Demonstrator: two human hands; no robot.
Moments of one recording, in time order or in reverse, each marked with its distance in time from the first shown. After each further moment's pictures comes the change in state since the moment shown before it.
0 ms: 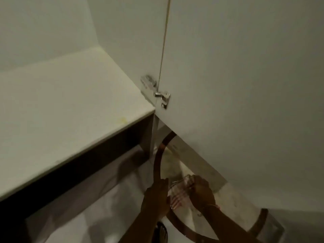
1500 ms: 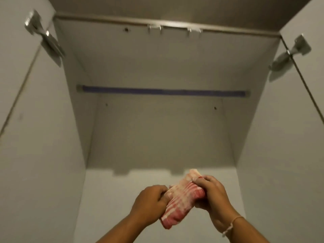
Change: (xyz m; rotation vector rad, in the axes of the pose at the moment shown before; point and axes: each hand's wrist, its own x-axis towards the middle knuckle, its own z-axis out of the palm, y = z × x) left_hand -0.362 0.028 -0.832 0.282 1.397 0.085; right_hand -0.255 -0.698 -0.543 1.329 -0.092 -1.261
